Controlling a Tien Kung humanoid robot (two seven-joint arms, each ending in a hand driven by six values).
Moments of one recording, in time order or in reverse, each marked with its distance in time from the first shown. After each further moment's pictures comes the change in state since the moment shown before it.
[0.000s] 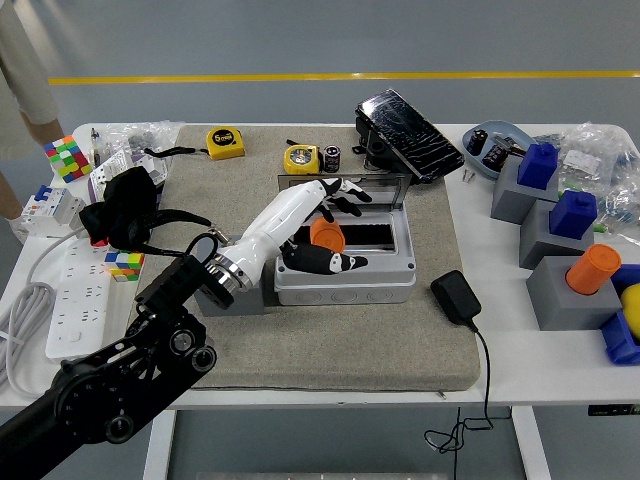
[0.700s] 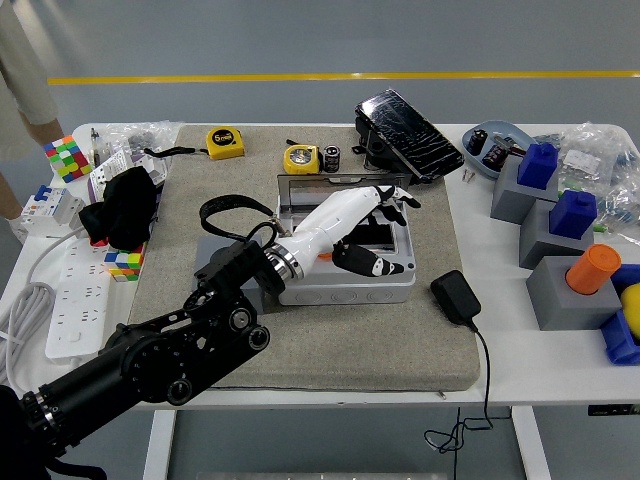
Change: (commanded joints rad) left arm -0.234 -0.133 0.195 0.270 -0.069 0.019 -0.038; right arm 0.004 -0.003 -0.011 0.000 0.005 0.002 -0.003
